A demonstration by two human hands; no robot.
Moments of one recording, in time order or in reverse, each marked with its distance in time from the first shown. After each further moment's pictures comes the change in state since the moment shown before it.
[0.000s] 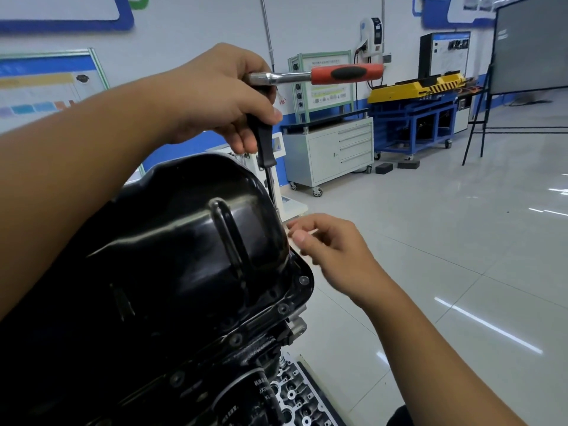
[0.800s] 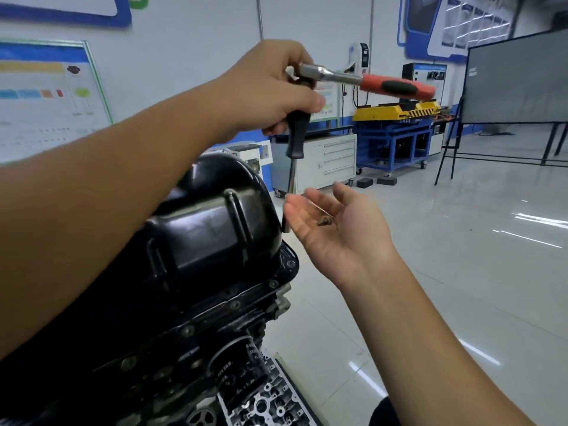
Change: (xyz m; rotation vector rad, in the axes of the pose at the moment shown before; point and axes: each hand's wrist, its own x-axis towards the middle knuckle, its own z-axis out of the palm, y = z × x) left_hand -0.024 0.044 0.019 -0.083 0.107 0.239; right_hand -0.033 -0.125 0.007 1.123 0.378 0.530
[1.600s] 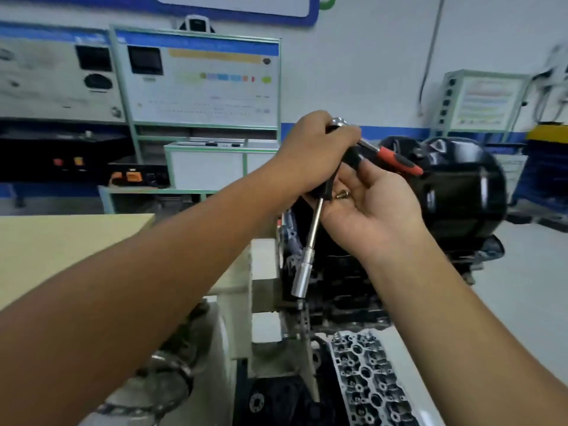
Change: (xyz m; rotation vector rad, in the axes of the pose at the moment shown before) left_hand -0.283 -0.004 -0.119 -0.031 0.567 -0.438; right_hand -0.135 0.202 0.139 0.111 -0.382 0.392
